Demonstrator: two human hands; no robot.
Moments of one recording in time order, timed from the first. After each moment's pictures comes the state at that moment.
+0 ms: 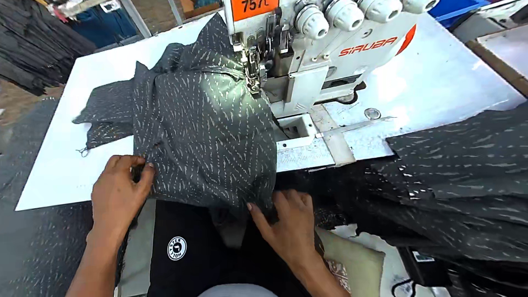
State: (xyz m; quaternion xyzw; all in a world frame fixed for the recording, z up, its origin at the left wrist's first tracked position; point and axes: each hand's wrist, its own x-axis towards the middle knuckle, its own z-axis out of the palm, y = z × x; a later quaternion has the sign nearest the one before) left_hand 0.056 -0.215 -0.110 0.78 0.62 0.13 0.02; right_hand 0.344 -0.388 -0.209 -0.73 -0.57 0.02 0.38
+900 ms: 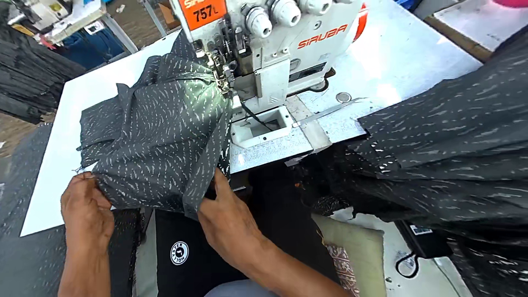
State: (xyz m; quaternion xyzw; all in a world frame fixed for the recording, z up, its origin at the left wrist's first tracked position) left_hand 0.049 -0.206 -0.094 0.50 0.59 0.51 0.37; right_hand 0.276 -0.352 -0.142 -0.60 -0.61 0.22 0.46
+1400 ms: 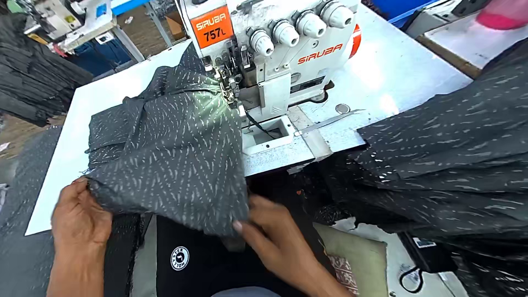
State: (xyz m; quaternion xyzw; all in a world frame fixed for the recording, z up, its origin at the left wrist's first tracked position) left_hand 0.050 -0.210 -0.075 0.41 0.53 0.58 0.46; right_hand 0.340 -0.390 -0.157 -0.47 -0.54 0.38 0.59
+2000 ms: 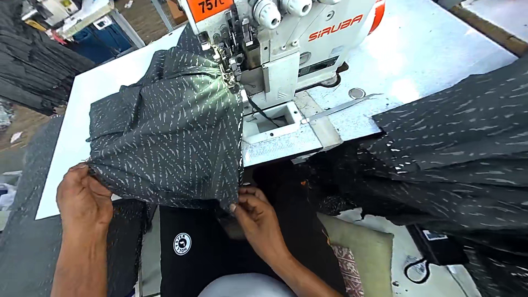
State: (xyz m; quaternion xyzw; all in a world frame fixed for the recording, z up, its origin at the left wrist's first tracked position) left_hand 0.039 -0.202 -0.086 0.43 0.55 0.58 0.42; right_hand 0.286 -0.393 -0.217 -0.55 -0.33 0.45 0.62
